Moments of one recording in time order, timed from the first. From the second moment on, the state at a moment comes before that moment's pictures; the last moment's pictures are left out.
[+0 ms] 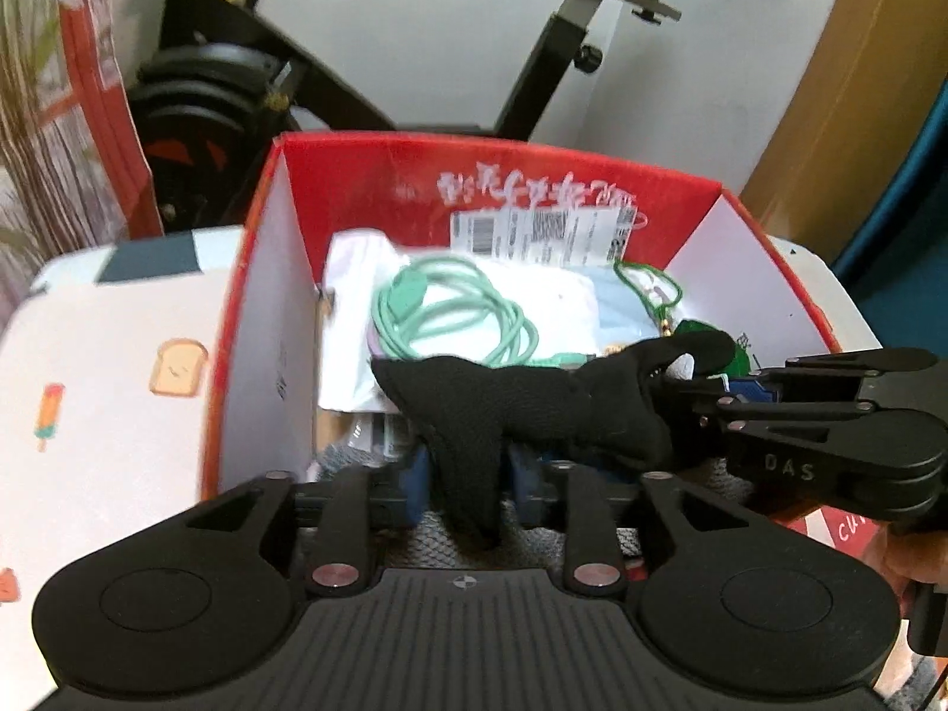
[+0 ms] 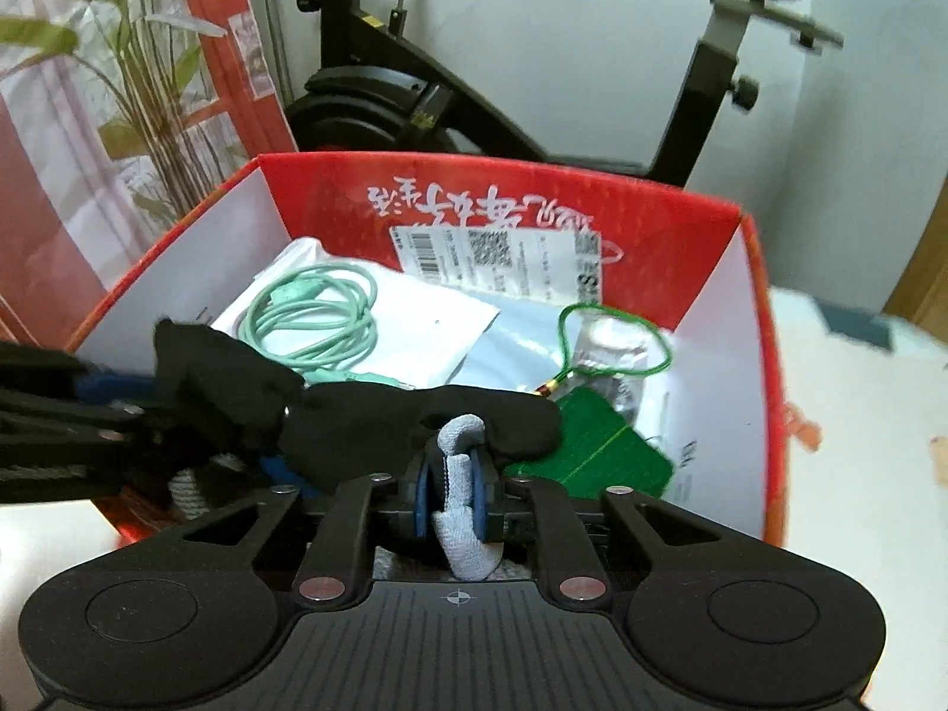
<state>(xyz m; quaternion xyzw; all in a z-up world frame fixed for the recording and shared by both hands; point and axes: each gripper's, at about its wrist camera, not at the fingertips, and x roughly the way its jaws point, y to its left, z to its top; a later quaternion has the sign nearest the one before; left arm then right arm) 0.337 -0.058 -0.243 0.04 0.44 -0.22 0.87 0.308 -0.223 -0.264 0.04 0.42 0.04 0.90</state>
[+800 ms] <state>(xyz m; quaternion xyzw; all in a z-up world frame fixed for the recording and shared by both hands) 0.245 -0.052 -0.164 0.11 0.27 -0.10 0.95 0.214 -0.223 -0.224 0.08 0.26 -0.02 0.96</state>
